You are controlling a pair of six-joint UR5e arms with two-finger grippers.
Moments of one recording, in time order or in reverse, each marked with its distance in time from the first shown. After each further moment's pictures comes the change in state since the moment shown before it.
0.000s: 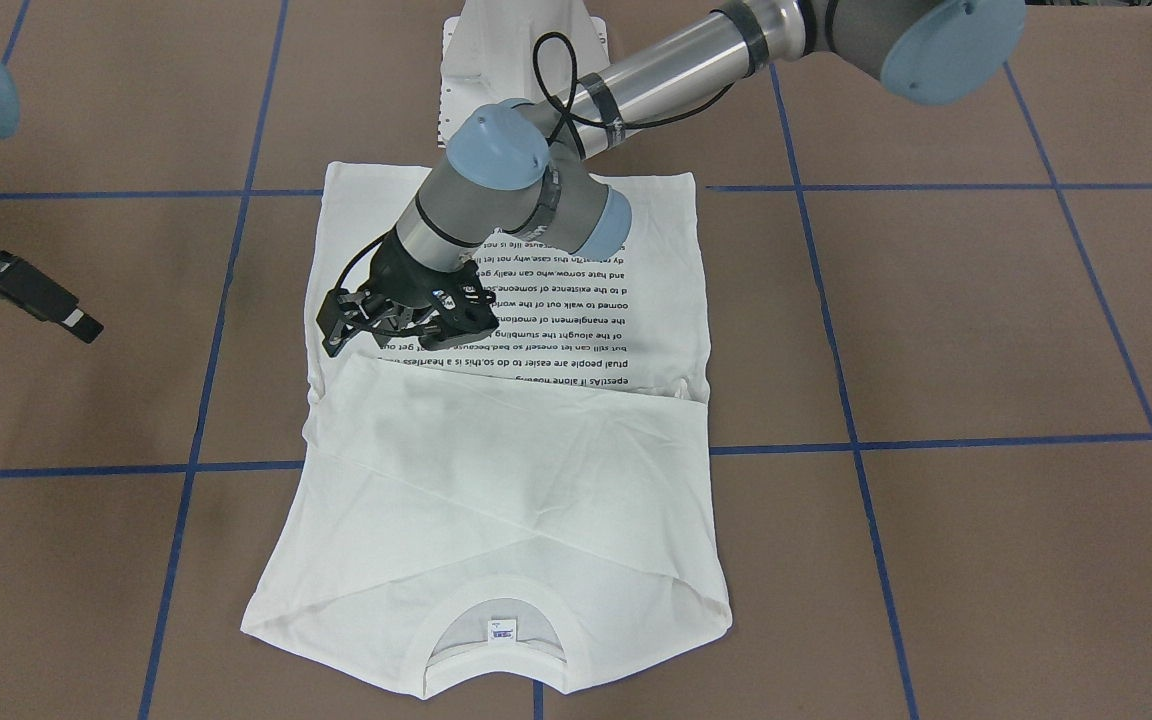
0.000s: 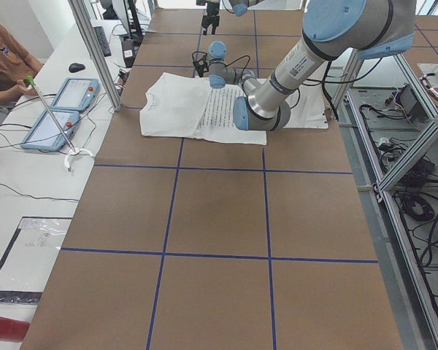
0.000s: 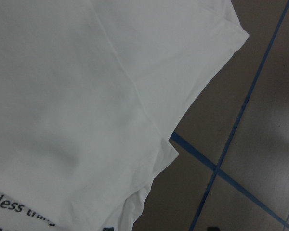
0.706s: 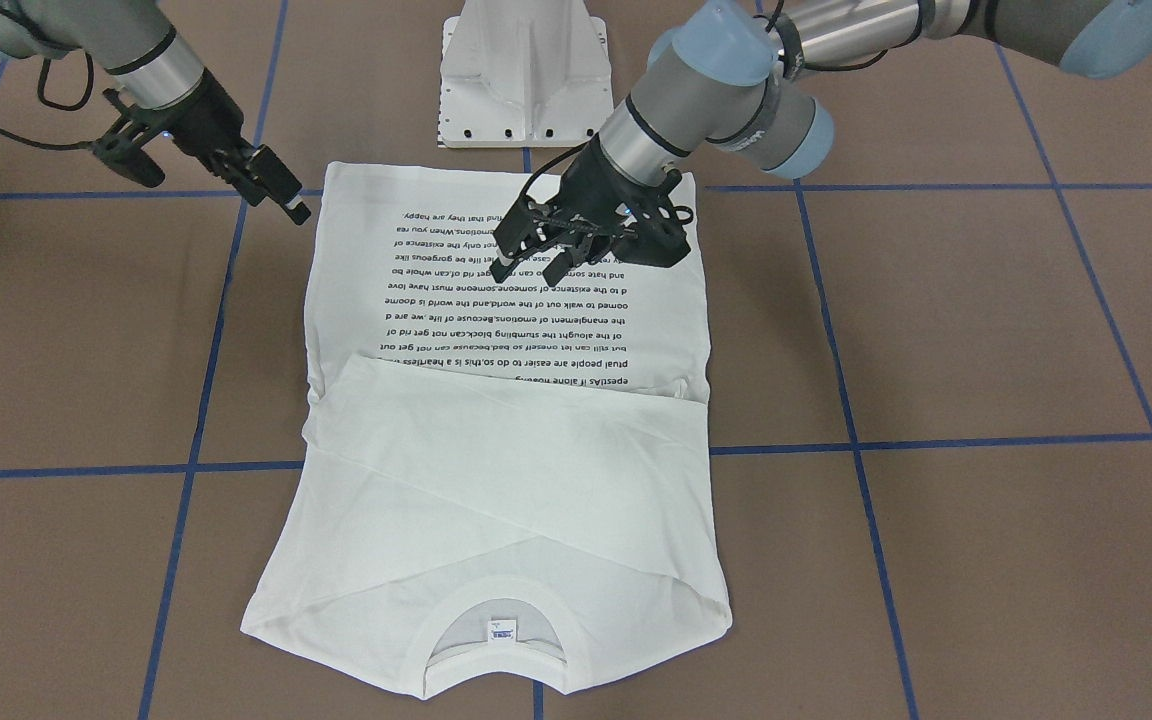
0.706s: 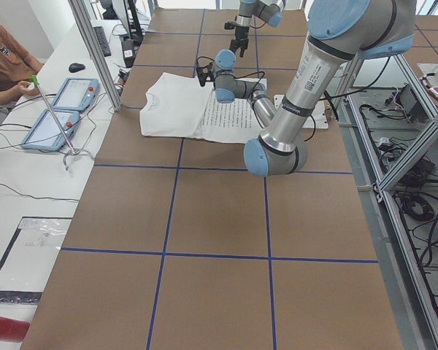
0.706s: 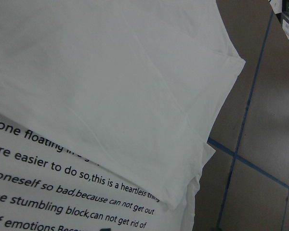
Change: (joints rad) left arm -0.063 0.424 -0.597 0.195 -0.017 0.202; right arm -0.637 -0.124 0.252 -0.013 -0.560 0.458
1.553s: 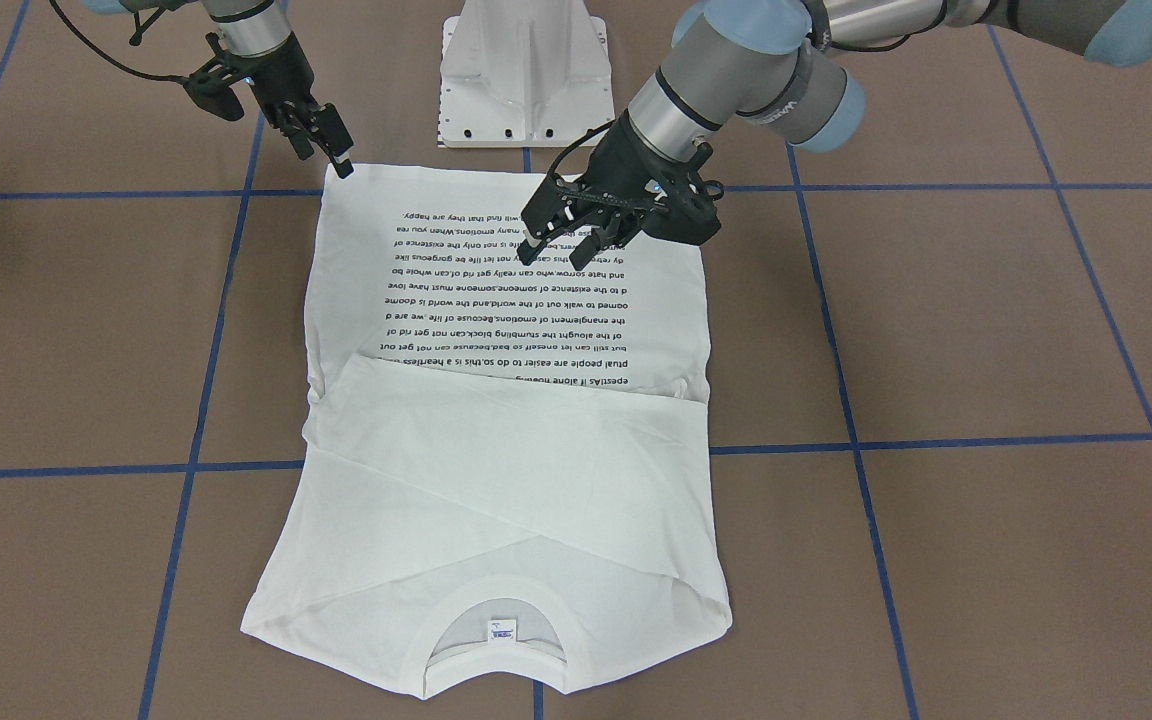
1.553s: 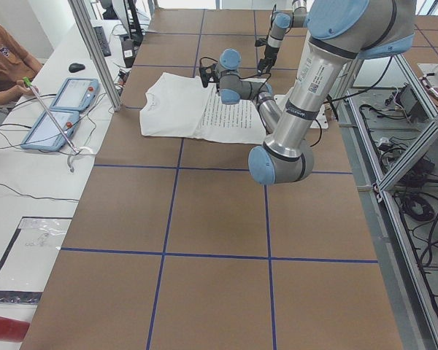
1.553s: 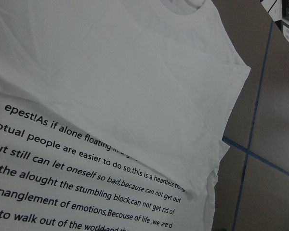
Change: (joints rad) left arm 0.000 0.042 -0.049 0.027 0.018 0.013; right arm -0.429 -0.048 0.022 -0.144 -0.395 0.281
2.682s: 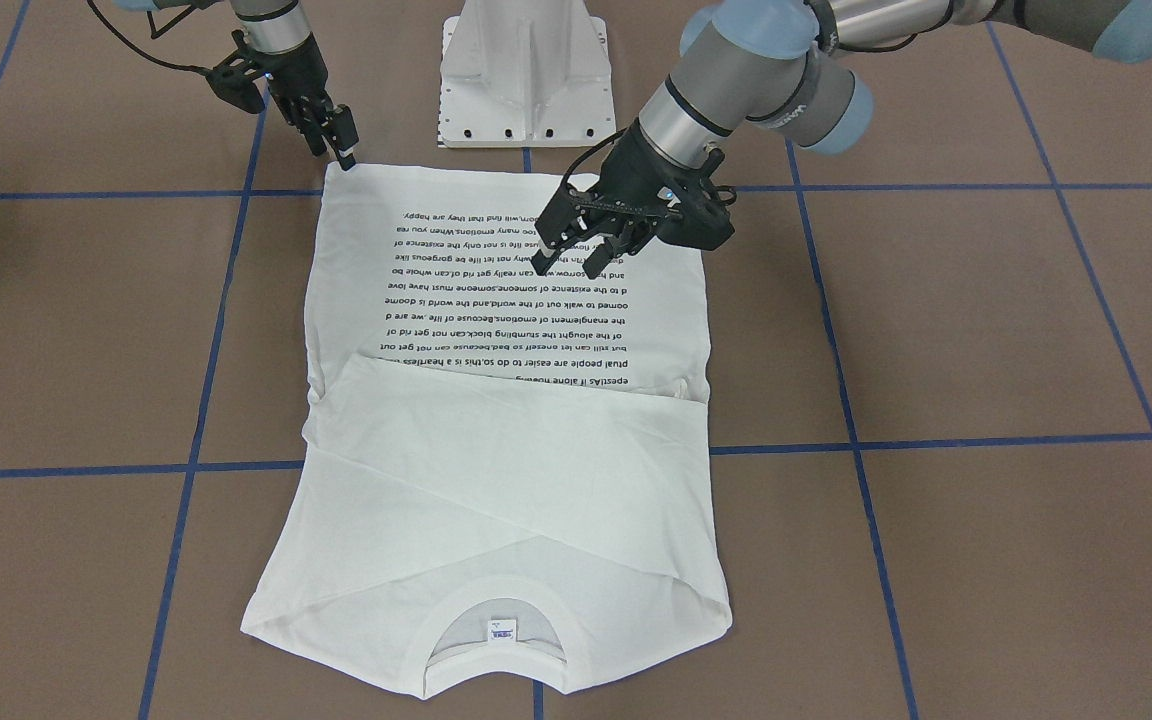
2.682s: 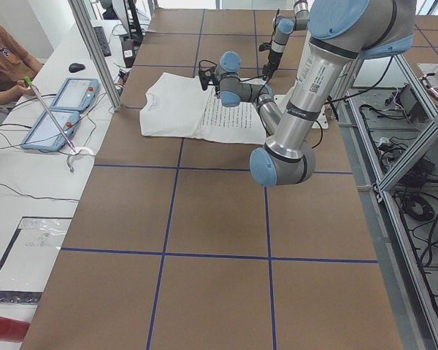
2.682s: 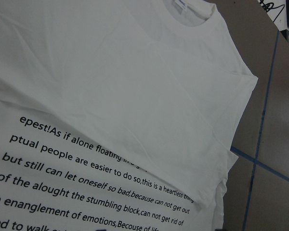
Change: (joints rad) left arm -0.002 0.012 -0.001 0.000 0.014 0.000; right arm -0.022 0.013 -0.040 -0.005 -0.005 0.007
